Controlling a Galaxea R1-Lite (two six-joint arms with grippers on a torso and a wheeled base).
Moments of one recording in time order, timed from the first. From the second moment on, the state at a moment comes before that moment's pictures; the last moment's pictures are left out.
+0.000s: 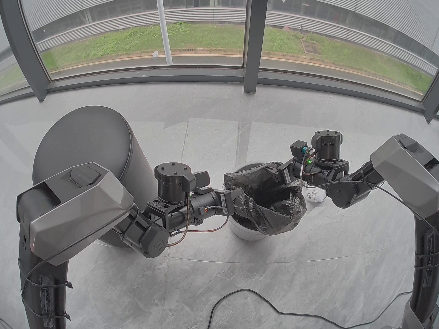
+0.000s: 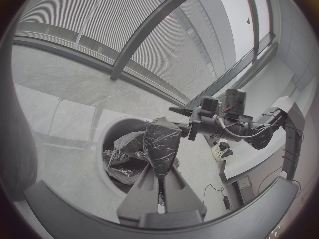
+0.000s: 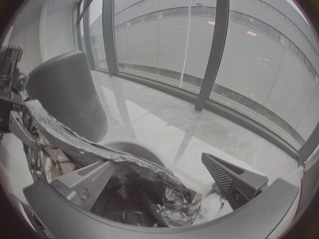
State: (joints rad) left arm -0.55 2.31 -1.12 -1.00 -0.33 -0.39; right arm 0.31 2.31 -1.32 -0.75 0.10 -0.32
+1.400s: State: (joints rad) left arm -0.46 2.43 -1.36 -0.84 -0.32 -0.38; right arm 0.36 2.36 -1.23 -0.82 0.10 -0.31
